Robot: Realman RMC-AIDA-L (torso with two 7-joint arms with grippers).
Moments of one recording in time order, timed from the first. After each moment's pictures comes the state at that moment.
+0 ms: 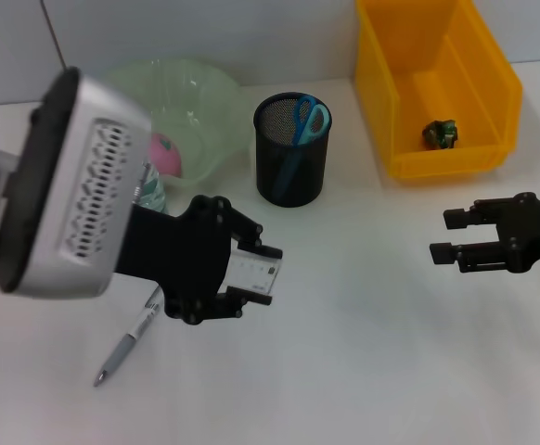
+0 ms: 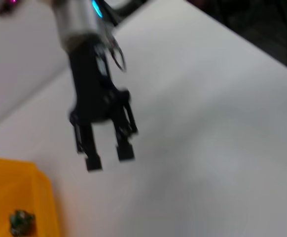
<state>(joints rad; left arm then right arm) -0.45 -2.07 1.46 1.51 2.07 1.54 -1.31 0.51 1.96 -0.58 -0.72 -2.20 -1.63 1.50</state>
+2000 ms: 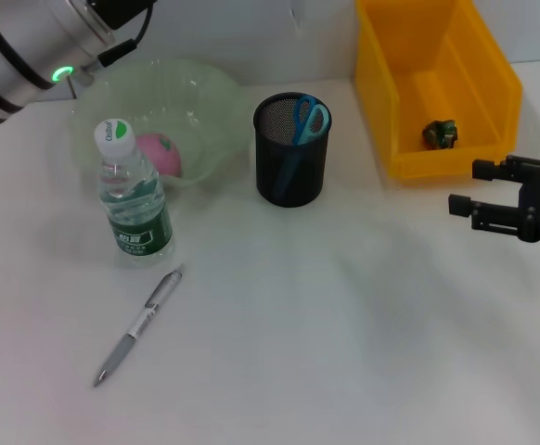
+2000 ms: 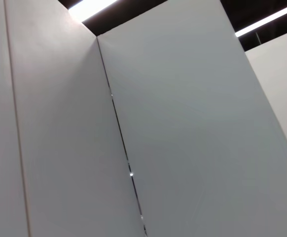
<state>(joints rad) -0.66 -2.07 1.38 0.76 0.80 1.30 -0.89 0.42 2.05 -0.43 -0.79 -2.07 -1.57 1.29</state>
